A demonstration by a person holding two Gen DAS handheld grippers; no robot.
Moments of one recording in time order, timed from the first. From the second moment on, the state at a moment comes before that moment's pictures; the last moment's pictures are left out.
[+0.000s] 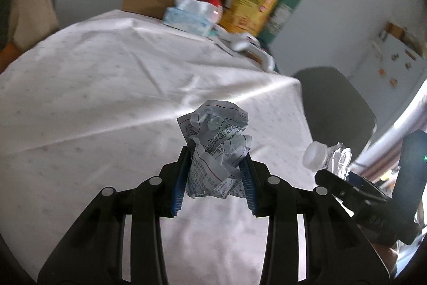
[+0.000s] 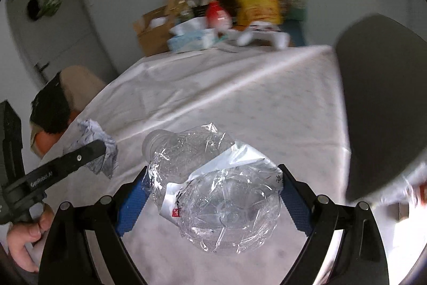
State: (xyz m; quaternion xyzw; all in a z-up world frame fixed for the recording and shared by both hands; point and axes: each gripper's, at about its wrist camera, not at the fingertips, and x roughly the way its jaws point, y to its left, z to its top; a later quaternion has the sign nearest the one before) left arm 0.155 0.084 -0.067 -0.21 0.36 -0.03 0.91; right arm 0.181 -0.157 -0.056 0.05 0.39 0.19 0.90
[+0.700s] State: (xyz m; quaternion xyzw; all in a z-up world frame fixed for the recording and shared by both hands) left arm 0.173 -0.084 -0.070 -0.13 0.39 -0.16 0.90; right arm 0.105 -0.371 -0.097 0.18 0.40 0.00 0.90
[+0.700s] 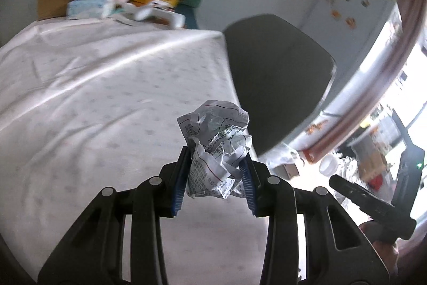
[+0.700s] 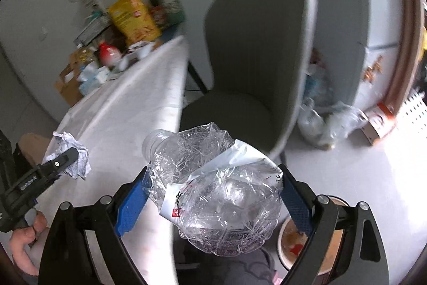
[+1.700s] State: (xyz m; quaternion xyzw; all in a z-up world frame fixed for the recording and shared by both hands) left arm 0.161 -0.262 -0.110 -0.01 0.46 -0.29 0.84; right arm 0.011 -0.549 -0.248 0.31 0.48 -0.17 0.81
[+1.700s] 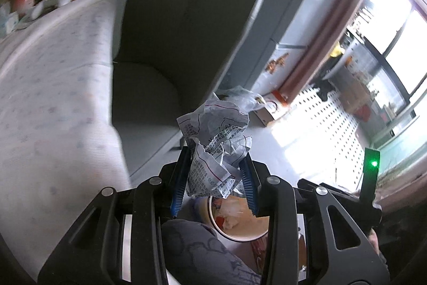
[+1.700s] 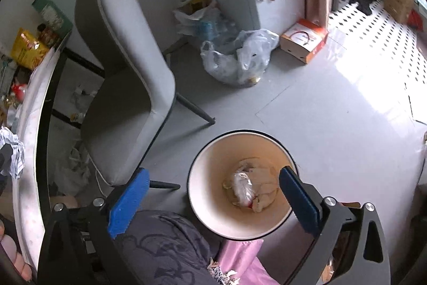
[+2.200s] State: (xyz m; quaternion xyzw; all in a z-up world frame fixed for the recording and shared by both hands) left arm 0.143 -0.344 -0.144 0.03 0.50 -0.37 0.78; right arm -0.054 -0.596 -0.225 0.33 0.44 -0.23 0.80
